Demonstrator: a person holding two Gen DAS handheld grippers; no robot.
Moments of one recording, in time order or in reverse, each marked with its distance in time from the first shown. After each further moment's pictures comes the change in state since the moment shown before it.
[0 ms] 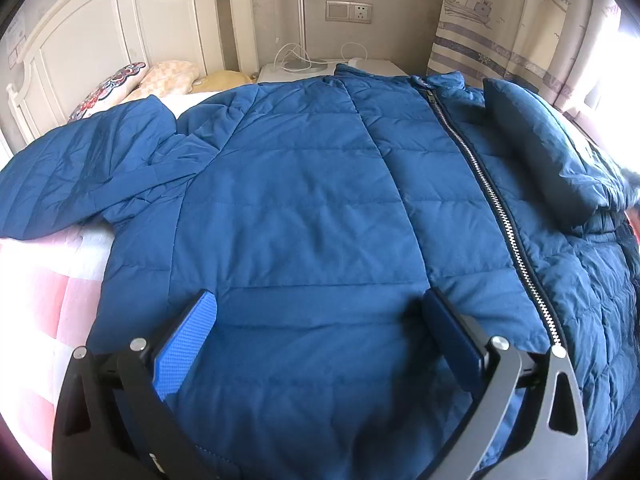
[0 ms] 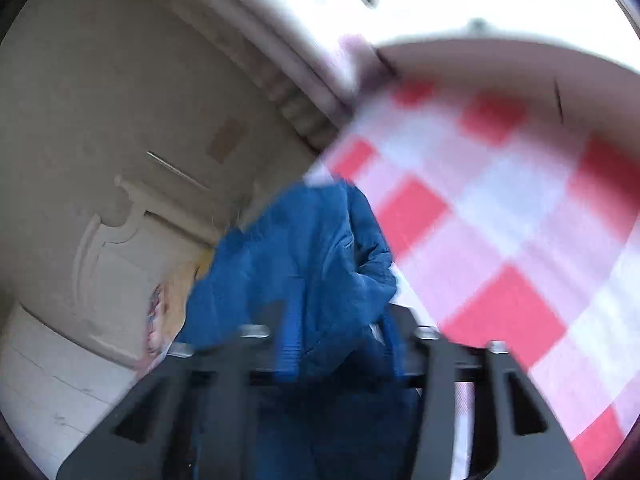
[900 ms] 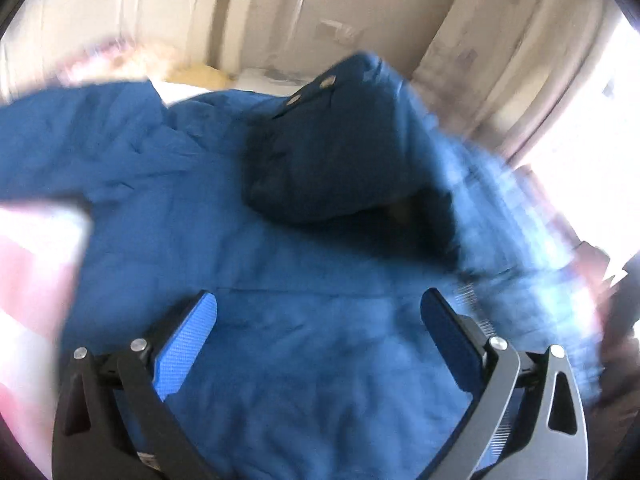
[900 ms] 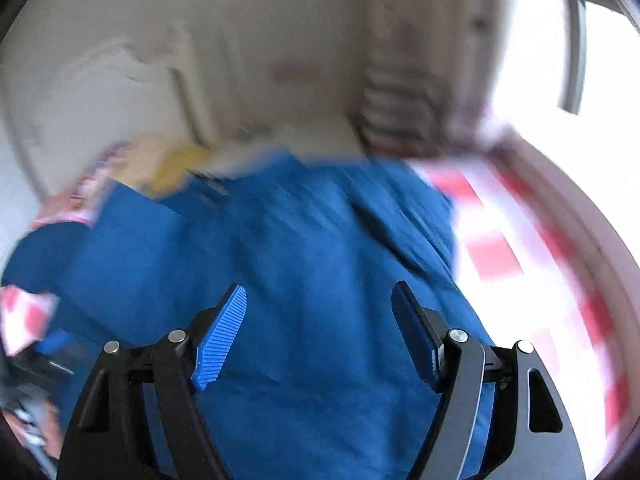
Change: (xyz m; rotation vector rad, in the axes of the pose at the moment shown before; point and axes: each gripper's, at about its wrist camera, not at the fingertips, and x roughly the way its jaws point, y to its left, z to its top) left arm -0.015 0.040 0.000 -0.201 -0.057 -0.343; right arm 0.047 0.117 -0.073 -0.604 0.118 -0.267
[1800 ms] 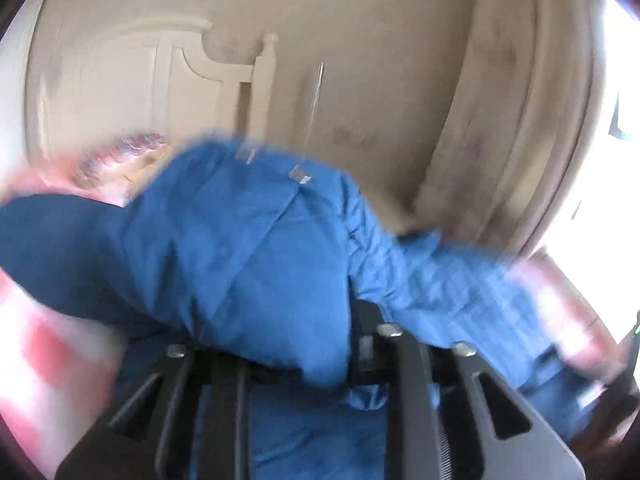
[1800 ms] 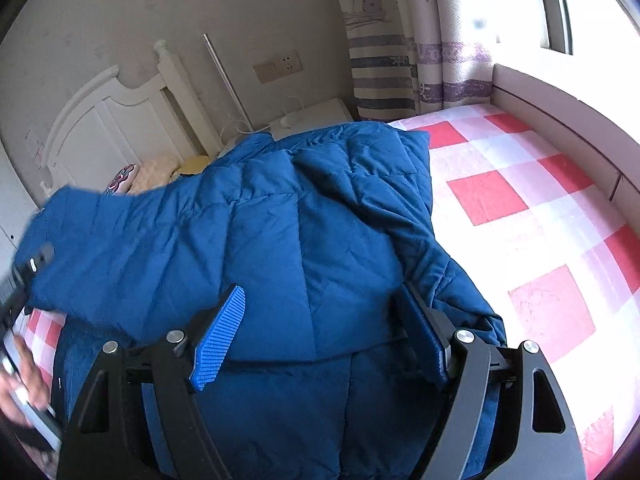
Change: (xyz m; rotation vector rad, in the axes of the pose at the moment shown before) left arm -0.026 -0.072 0.048 0.127 -0.311 0.293; right arm 0.009 -0.041 -0.024 0.135 -0.020 0.152
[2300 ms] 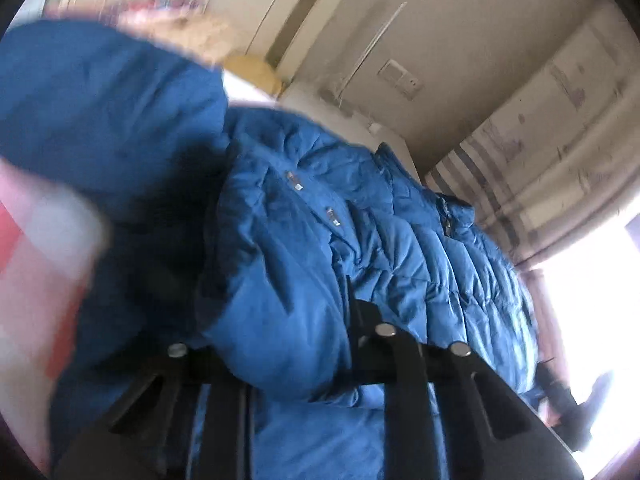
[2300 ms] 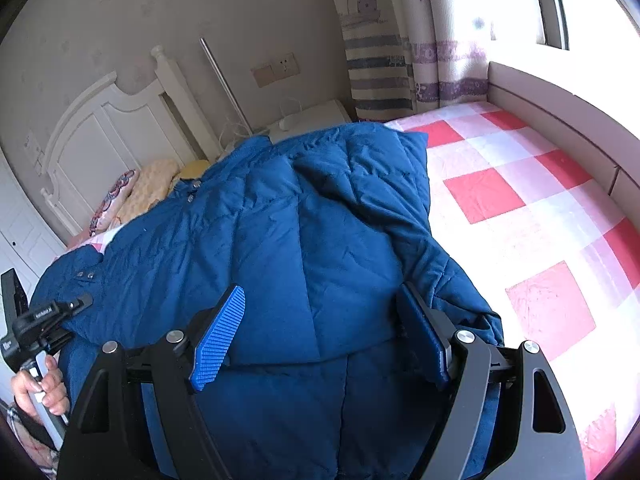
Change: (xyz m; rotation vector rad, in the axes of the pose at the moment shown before) left arm 0.047 0.083 -0.036 -0.356 0.211 -0.160; right arm -0.006 -0.003 -0.002 0.010 -0.027 0.014
